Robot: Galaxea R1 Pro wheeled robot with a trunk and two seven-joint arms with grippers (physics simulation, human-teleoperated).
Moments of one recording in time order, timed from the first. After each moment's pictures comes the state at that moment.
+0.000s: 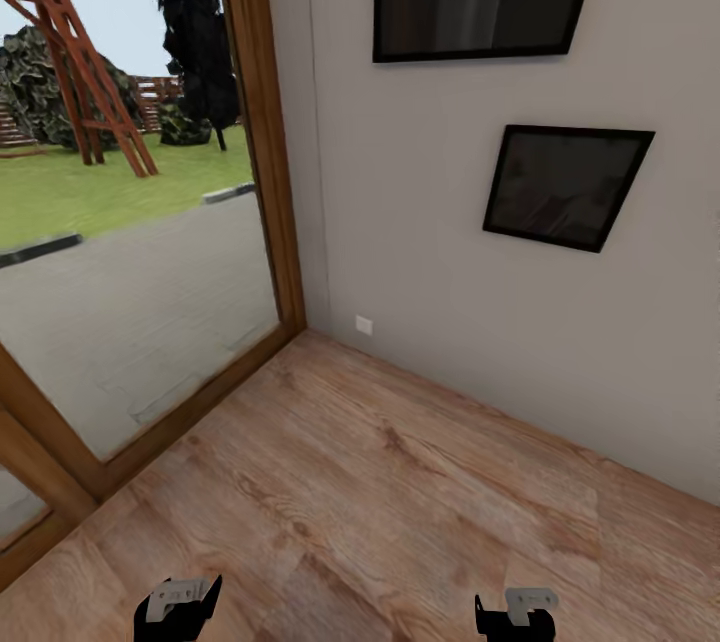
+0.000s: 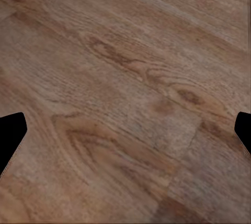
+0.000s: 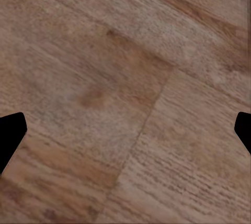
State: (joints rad) left arm -0.28 0.10 0.28 -0.36 -0.04 -0.47 -0.28; right arm -0.42 -0.01 0.00 -0.07 0.06 -0.46 -0.17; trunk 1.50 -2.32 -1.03
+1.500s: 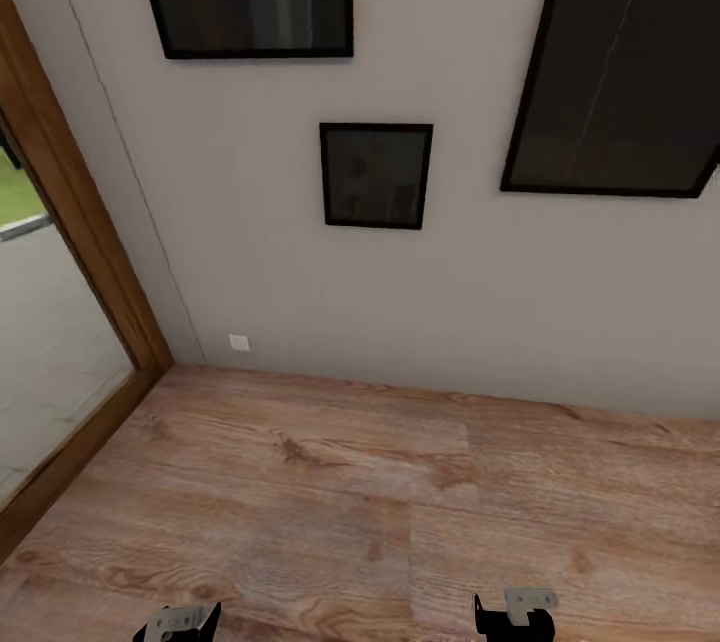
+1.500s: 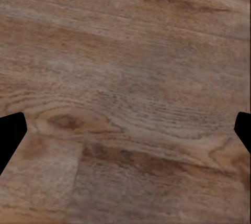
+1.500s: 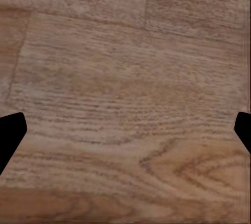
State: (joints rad) left arm -0.25 0.10 0.28 -0.30 -0.04 -0.49 -0.28; right arm -0.42 -0.01 0.00 -0.07 0.06 -0.46 -0.17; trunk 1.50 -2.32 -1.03
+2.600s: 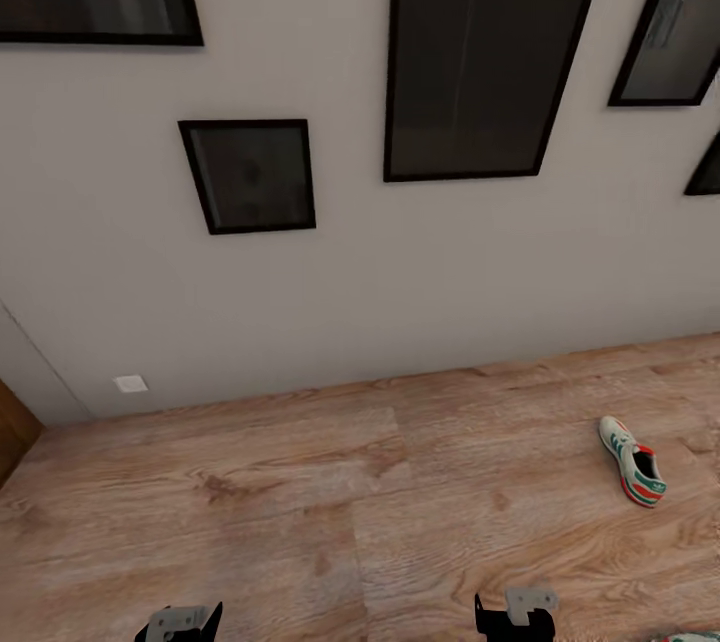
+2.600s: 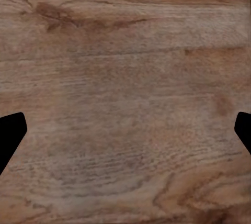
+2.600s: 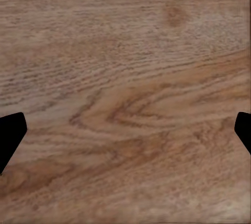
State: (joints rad) left arm -0.25 0.10 0.28 -0.31 -0.04 -0.49 -0.28; right arm -0.42 -0.01 0.00 -0.07 0.06 -0.46 -0.17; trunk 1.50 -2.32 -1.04
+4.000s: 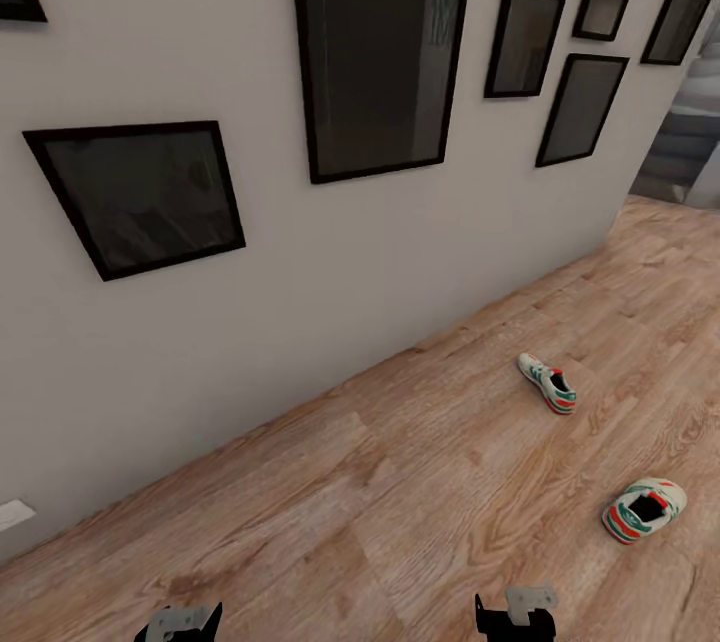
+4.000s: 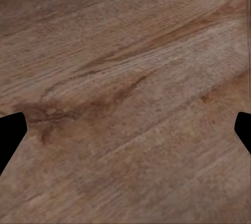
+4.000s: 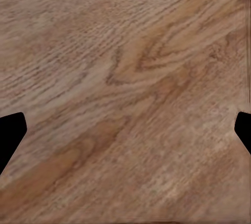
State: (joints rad) left arm -0.25 0.10 0.28 -0.31 -0.04 -0.49 -0.28; right arm -0.42 -0.01 0.00 -0.07 0.06 -0.46 -0.17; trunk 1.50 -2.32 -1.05
